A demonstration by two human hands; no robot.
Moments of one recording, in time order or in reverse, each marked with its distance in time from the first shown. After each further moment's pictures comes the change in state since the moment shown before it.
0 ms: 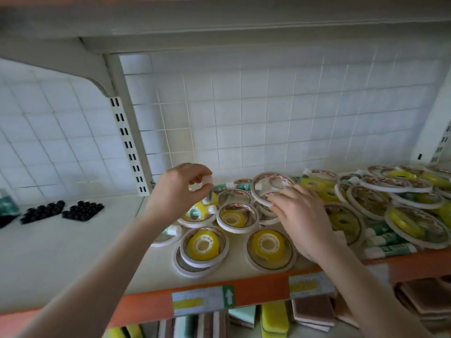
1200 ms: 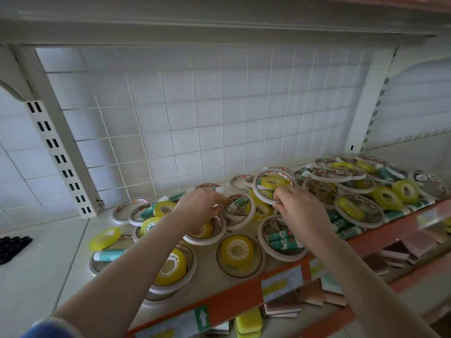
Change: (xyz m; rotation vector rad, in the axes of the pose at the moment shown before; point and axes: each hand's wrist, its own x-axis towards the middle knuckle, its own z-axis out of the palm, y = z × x) left_hand 0.040 0.015 0.110 0.231 -0.705 0.145; right_hand -0.016 0.042 -0.020 -0.160 -0.169 0.287
